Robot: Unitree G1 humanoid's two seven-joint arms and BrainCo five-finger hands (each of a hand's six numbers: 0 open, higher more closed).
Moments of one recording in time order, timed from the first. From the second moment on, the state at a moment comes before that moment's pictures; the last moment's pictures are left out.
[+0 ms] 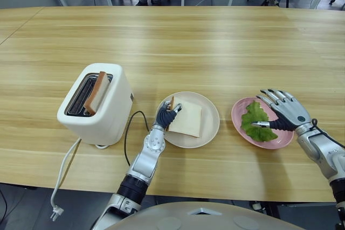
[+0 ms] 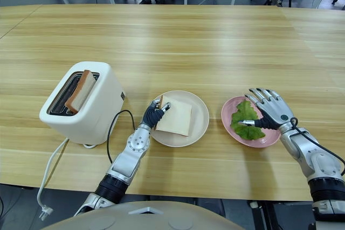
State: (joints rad) left arm -0.10 -0.03 -0.34 0.20 0.32 0.13 0.18; right arm -0.02 -0.81 -0.02 0.43 -1.12 -0.41 -0.29
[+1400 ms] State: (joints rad) left arm 0.08 0.37 0.00 -0.75 1.27 0.45 0.01; right arm -0.13 -0.87 0.16 0.24 -0.90 -0.39 -0.44
